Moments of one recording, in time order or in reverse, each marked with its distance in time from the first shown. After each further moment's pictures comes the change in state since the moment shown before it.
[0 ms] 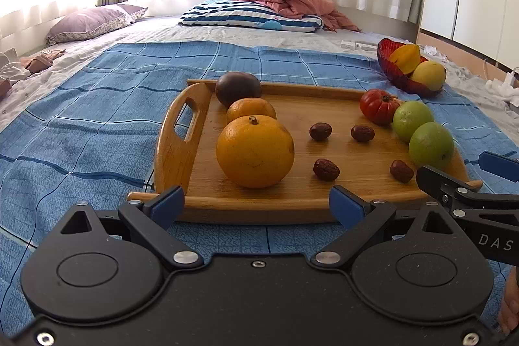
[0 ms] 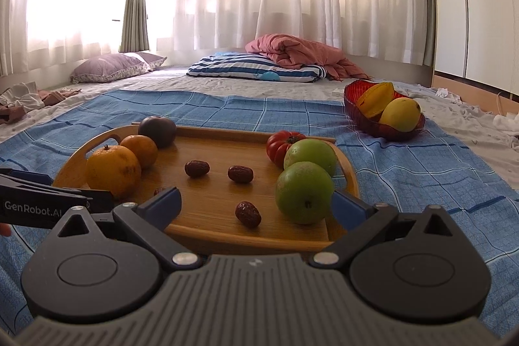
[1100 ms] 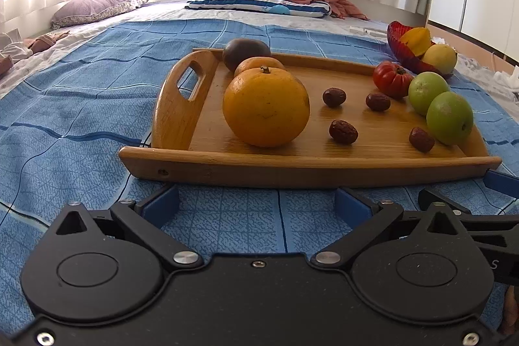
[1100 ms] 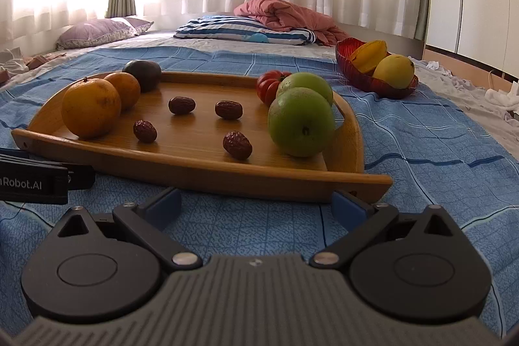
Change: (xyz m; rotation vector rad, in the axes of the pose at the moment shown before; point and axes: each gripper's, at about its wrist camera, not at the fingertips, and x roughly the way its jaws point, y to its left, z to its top) left arm 0.026 0.007 -0.031 -0.021 0.035 0.015; right arm 0.019 0.007 -0.040 -0.019 0.116 -0.058
